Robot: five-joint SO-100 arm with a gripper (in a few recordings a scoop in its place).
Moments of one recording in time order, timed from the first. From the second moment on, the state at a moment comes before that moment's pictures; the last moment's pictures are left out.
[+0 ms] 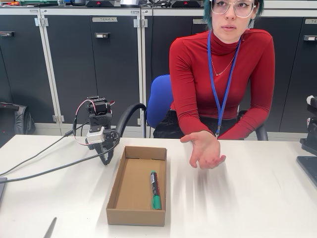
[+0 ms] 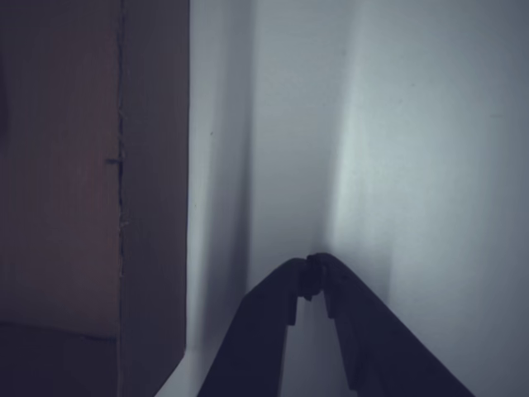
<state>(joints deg) -24.3 190.5 180.7 72.2 -70.8</state>
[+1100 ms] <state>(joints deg) -24.6 186.9 167.6 71.2 -64.5</state>
